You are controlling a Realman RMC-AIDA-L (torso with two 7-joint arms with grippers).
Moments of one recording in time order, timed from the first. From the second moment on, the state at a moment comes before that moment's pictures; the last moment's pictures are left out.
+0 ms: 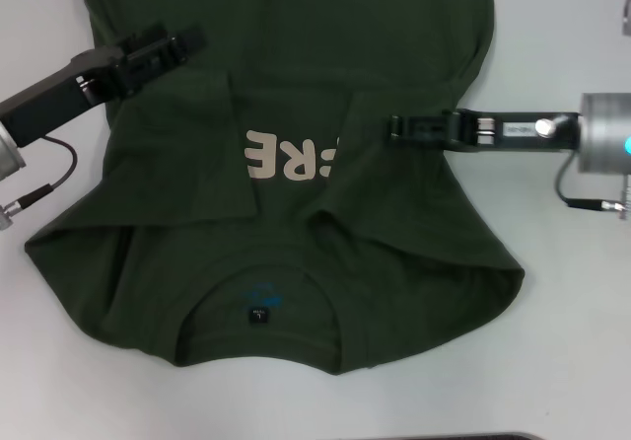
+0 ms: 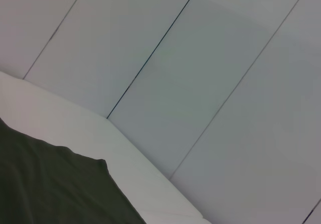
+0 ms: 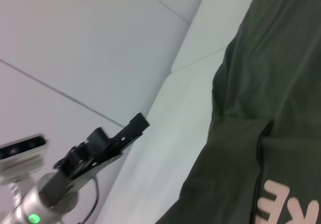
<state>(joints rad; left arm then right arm) -0.48 -2.15 0.48 0.56 1.81 1.50 -1.58 0.59 2.05 -0.78 -0.45 -1.93 -1.48 2.02</state>
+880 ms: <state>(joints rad) -0.45 -2.16 0.48 0.57 1.82 1.58 -1.58 0.32 1.87 -0.72 -0.49 -2.07 -1.78 2.21</state>
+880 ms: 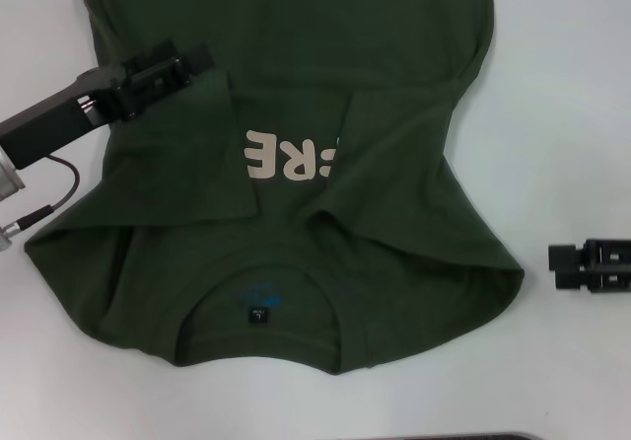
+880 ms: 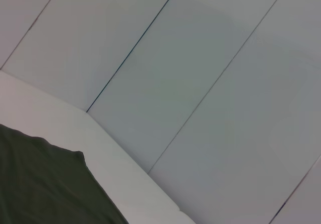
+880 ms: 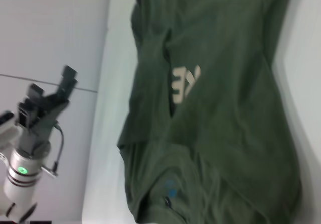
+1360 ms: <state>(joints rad) -0.45 -2.15 0.48 0.57 1.81 1.57 -1.58 0.33 1.90 -0.70 -0.48 -2.13 -1.73 2.25</state>
